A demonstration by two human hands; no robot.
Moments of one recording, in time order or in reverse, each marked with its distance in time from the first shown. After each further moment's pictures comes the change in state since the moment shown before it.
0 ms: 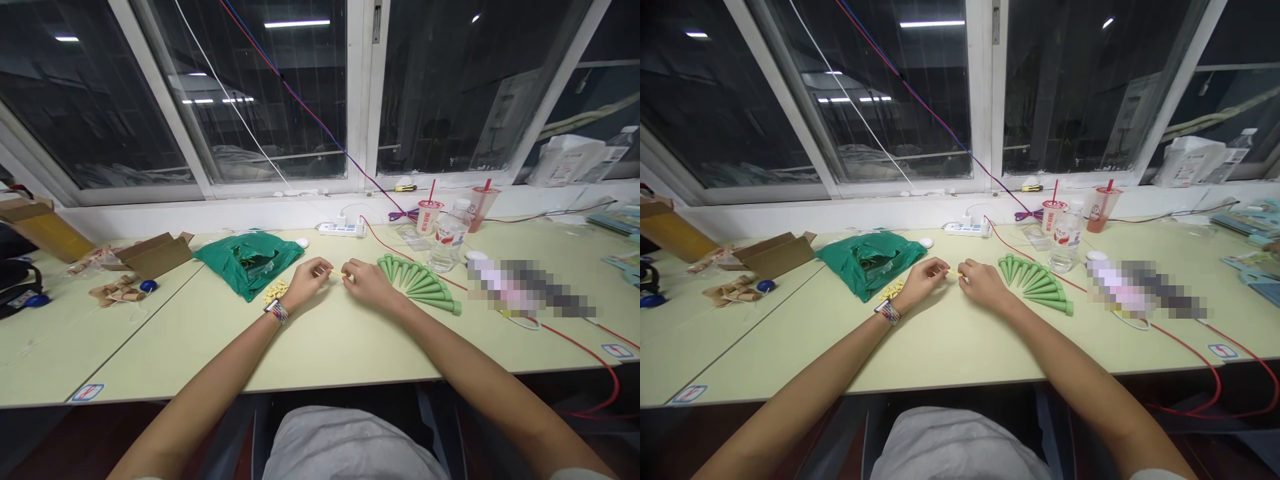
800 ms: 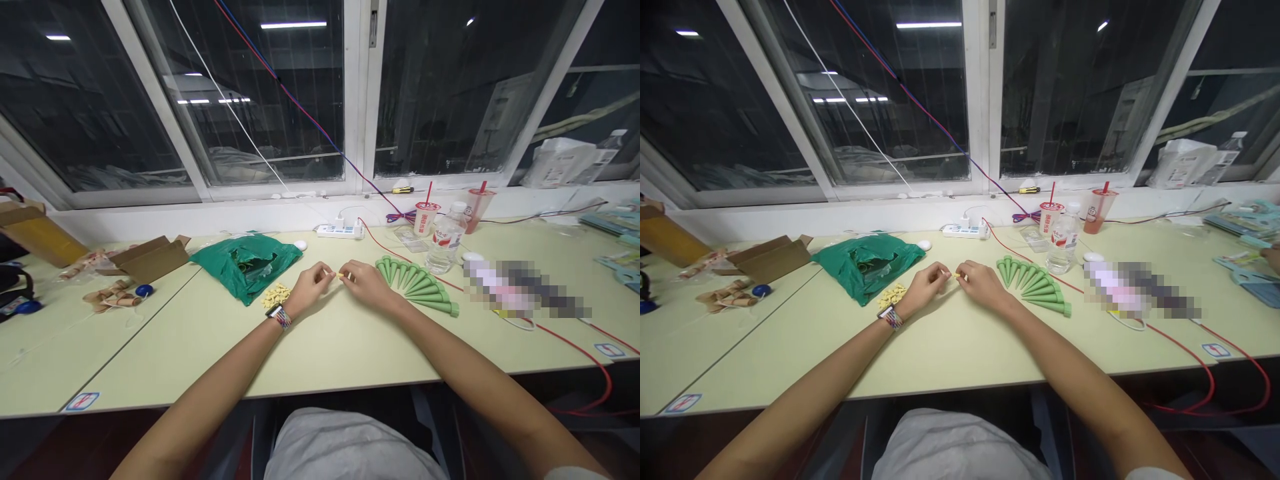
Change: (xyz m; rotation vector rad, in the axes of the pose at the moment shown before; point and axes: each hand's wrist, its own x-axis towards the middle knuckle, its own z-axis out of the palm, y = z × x) left_hand -0.006 0.008 0.006 0.020 -0.077 -0.054; right_hand 0.004 0.008 0.005 0.192 0.067 -0.012
